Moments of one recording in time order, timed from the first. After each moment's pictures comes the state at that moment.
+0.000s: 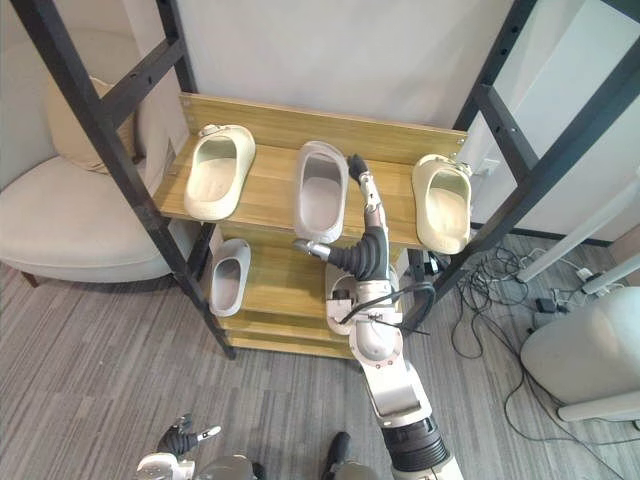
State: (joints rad) left arm 0.09 0.17 -0.01 1.03 -0.04 -0.12 0.10; right arm -0.23 -0.08 0.16 -0.25 -0.31 -0.11 -0.38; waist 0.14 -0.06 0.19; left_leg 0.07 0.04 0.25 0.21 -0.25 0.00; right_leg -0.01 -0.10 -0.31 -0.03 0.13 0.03
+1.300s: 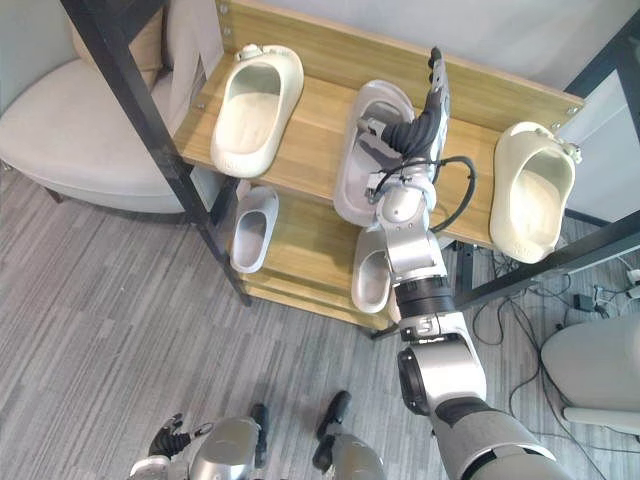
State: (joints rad) left arm 0.09 0.18 0.02 0.98 -0.11 -0.12 0.13; right arm -0.94 -0.22 -0.04 0.44 -0.30 0.05 -0.49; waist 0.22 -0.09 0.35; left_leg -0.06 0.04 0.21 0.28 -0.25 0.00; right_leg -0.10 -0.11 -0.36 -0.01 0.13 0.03
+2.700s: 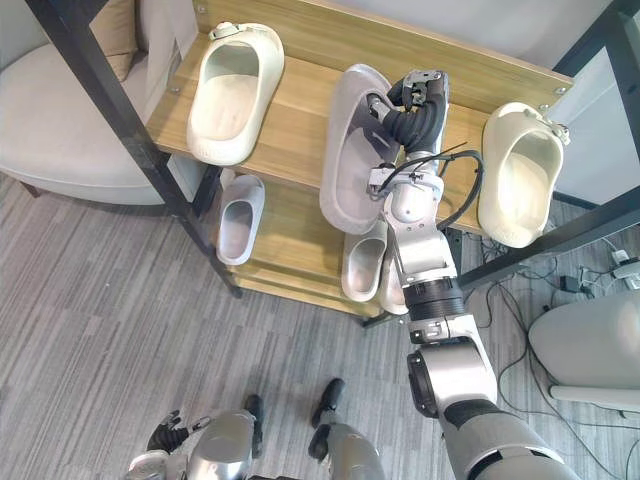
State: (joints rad) left arm 0.07 0.19 0.01 1.00 -0.15 -0.12 0.13; right arm -0.79 -0.23 -0.02 0.27 -0.15 -0.06 -0.41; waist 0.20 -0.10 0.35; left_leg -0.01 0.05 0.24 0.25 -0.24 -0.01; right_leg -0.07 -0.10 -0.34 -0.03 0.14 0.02
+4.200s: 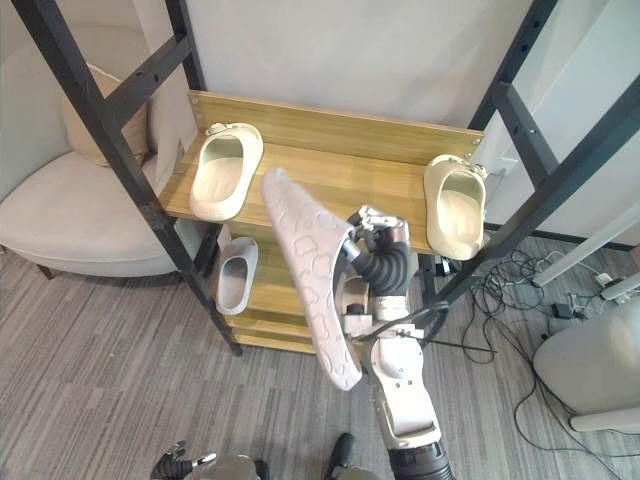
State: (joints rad) left arm 0.17 0.18 -0.04 1.02 -0.04 -0.10 0.11; right arm 0.03 -0.05 0.25 -0.34 0.09 -0.24 -0.14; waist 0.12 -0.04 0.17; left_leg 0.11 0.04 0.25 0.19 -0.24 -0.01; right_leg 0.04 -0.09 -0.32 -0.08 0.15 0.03
